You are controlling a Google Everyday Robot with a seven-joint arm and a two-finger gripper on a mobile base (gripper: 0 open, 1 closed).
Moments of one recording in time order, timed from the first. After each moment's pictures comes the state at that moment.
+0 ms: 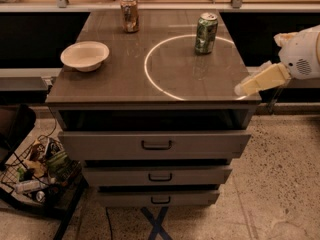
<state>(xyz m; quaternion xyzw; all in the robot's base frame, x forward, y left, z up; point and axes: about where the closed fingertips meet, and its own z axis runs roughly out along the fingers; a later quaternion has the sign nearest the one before) 0.567 -0.234 0.935 -0.43 0.80 0.05 0.43</state>
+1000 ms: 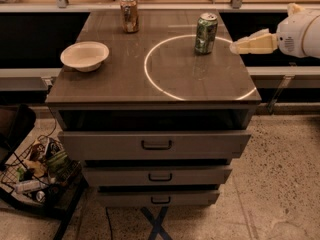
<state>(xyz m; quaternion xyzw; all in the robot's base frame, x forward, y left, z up) 0.671 -0.259 0.982 -0.30 0.74 0.02 0.60</state>
